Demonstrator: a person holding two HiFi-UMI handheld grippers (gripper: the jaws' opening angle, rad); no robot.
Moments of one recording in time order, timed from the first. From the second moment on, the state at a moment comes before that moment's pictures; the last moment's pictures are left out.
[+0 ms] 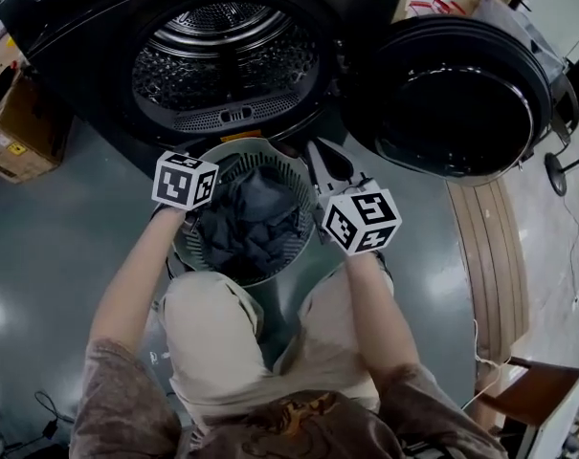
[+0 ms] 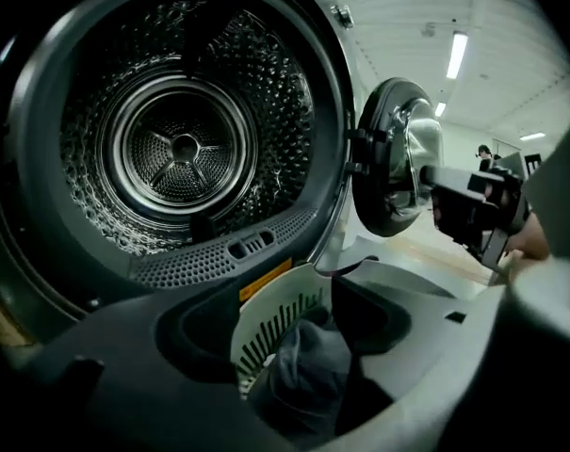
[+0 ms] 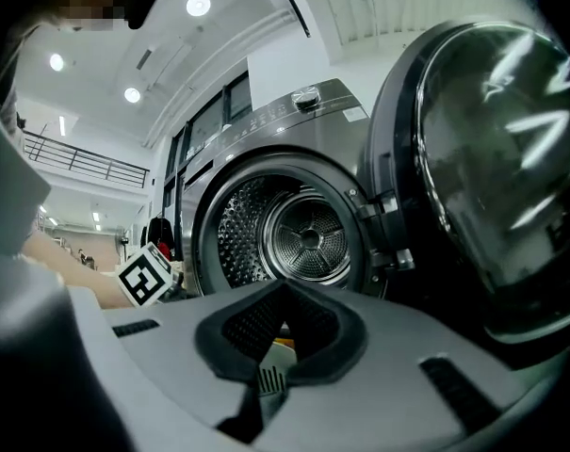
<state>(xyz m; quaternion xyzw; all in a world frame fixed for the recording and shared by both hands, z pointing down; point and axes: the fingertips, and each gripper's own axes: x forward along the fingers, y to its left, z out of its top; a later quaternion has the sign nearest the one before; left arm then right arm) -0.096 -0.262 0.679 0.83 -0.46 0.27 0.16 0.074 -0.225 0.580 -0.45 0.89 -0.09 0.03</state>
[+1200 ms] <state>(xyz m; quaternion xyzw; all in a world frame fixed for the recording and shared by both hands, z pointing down) -0.081 -0.195 0.406 0.88 -0.33 0.24 0.25 0.019 -0.176 0.344 -0.39 0.89 -0.21 -0.12</state>
